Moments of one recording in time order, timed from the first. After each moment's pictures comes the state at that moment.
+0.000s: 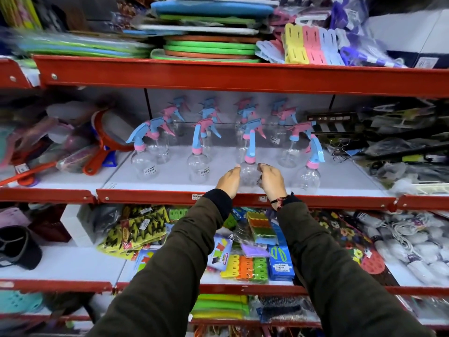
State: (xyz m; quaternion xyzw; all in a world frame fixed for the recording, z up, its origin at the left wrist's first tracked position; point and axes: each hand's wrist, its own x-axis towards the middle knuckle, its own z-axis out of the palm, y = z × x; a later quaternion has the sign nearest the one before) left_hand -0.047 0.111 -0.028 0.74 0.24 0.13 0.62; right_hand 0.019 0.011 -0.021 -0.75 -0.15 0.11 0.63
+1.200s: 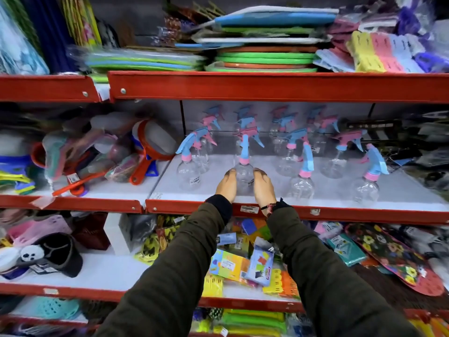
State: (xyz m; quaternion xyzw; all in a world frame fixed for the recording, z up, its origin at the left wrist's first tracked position) left_hand -0.115 0.229 -0.026 0.72 0.29 0.19 0.59; right_hand -0.056 0.149 -0.025 -0.73 -0.18 0.14 0.65
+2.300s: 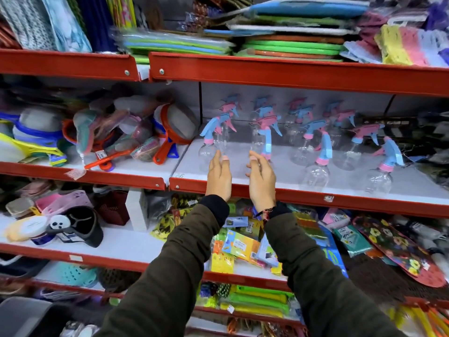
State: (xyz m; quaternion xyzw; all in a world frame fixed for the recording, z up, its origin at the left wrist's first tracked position) left_hand -0.212 0.234 -0.023 0.71 0.26 0.36 0.54; right_hand -0.155 0.155 -0.020 -0.67 -0.26 0.04 0.70
